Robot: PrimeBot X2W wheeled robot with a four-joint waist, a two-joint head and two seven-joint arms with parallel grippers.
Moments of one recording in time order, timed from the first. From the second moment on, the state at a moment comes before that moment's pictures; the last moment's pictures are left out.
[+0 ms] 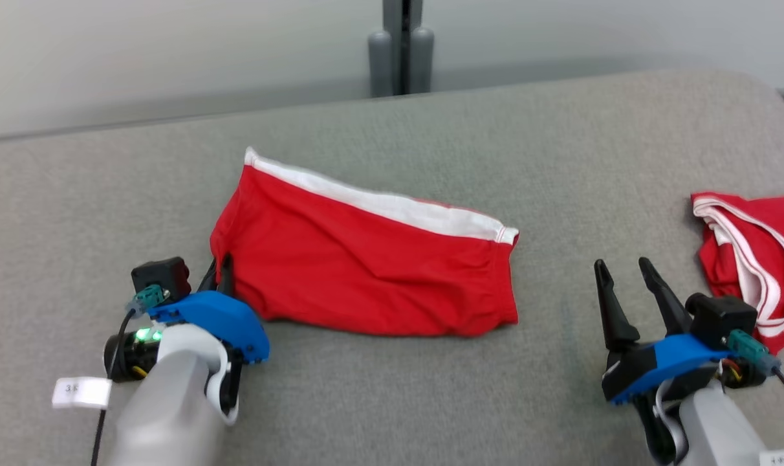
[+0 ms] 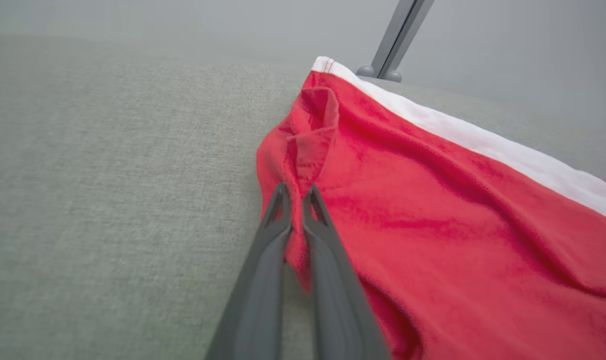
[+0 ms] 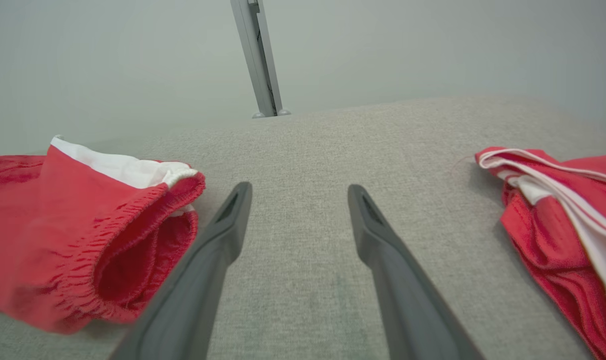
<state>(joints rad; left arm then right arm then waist) -0.67 0.09 -0.32 1.17 -0.54 -0.07 -0.26 -0.32 -0.12 0.06 0.54 0.27 0.13 -0.26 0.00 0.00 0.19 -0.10</state>
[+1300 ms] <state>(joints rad) -0.08 0.05 -0.34 0.55 -0.19 0.07 -0.26 -0.33 -0.05 -0.02 0.80 0.14 0.13 -0.26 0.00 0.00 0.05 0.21</state>
